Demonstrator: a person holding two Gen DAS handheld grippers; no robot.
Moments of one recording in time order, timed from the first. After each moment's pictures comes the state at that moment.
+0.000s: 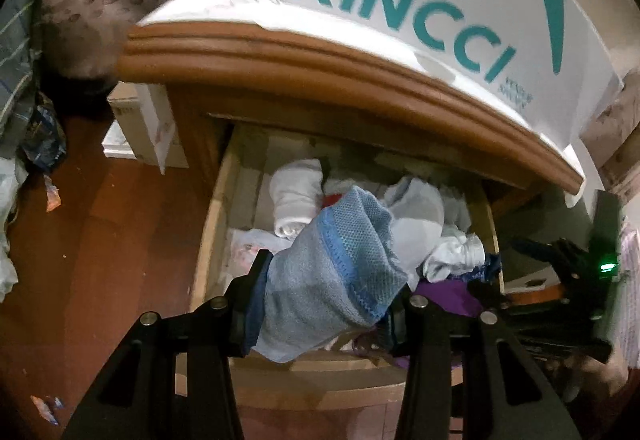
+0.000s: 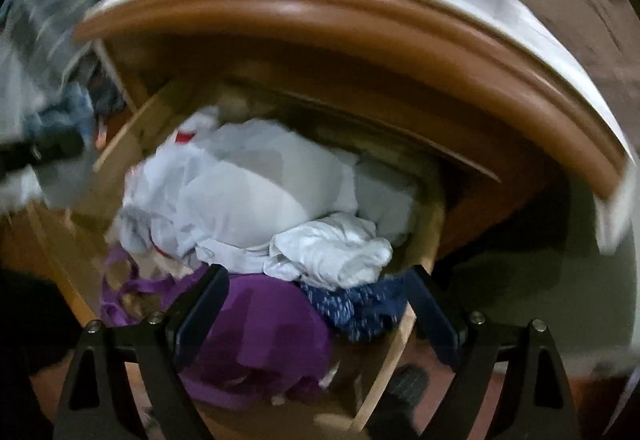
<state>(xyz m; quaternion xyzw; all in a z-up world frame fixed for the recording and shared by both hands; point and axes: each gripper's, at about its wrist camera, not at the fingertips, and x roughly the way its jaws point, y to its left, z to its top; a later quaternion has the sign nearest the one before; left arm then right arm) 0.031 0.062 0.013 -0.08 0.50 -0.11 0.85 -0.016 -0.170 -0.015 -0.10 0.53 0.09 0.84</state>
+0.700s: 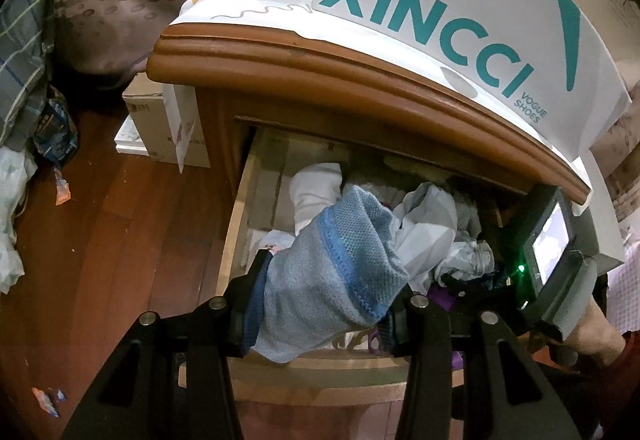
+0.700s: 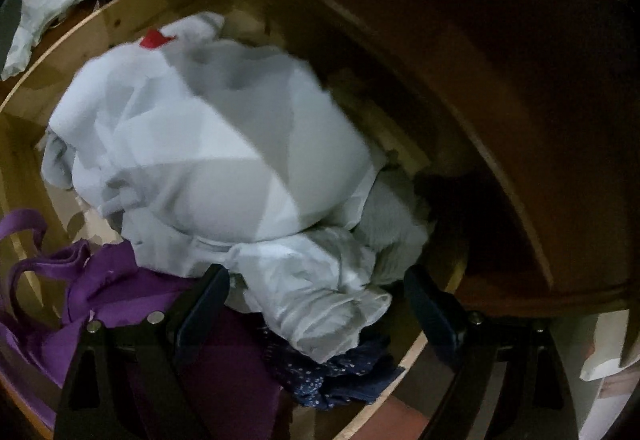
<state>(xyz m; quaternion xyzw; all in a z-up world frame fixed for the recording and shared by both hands) 0.031 0.076 0.015 -0.08 0.51 -0.10 0.85 0.025 -0.139 -0.073 -0.28 0.57 0.09 0.77</state>
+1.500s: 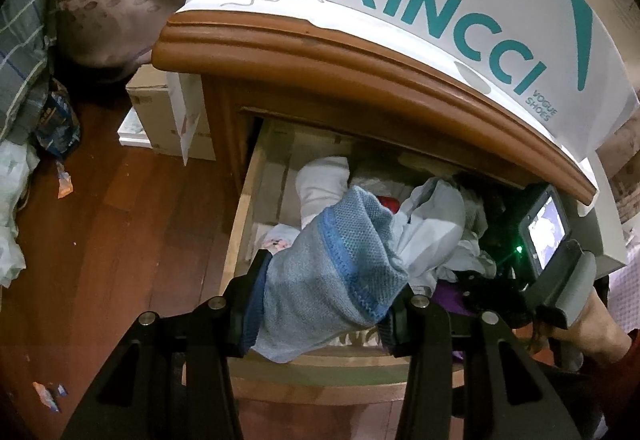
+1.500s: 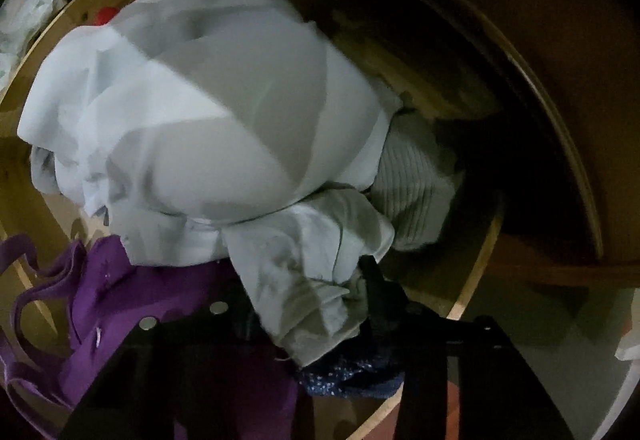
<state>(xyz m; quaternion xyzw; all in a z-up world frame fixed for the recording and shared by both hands) 0.034 0.079 0.009 -0.08 0.52 -0.09 0.85 0.059 -0.143 -0.105 -0.22 0.65 0.07 0.73</state>
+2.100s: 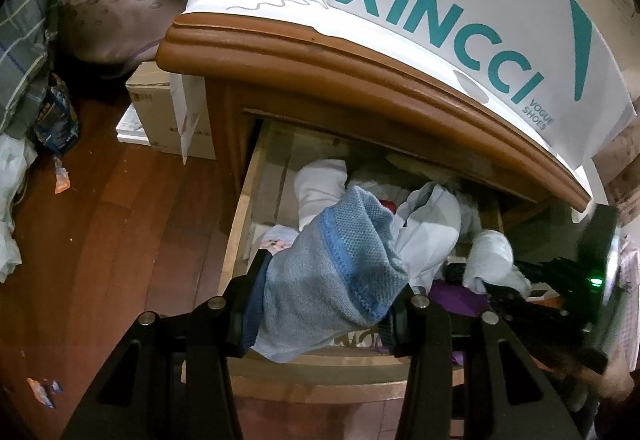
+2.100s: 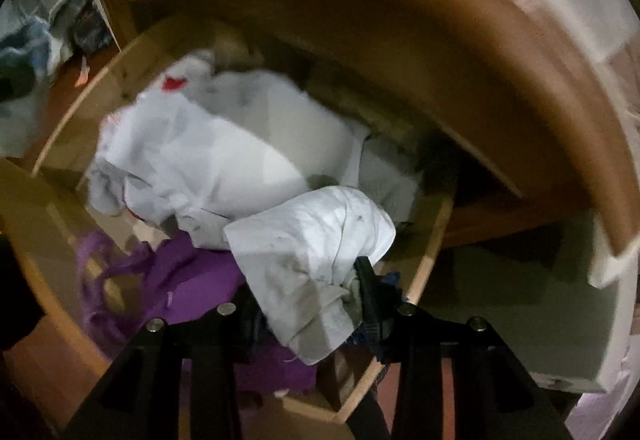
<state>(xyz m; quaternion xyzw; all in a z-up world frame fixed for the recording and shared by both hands) 0.032 0.083 0.014 -0.10 0.51 -0.09 0.85 0.030 -0.133 -0.026 -0.16 0.58 0.06 0.80</state>
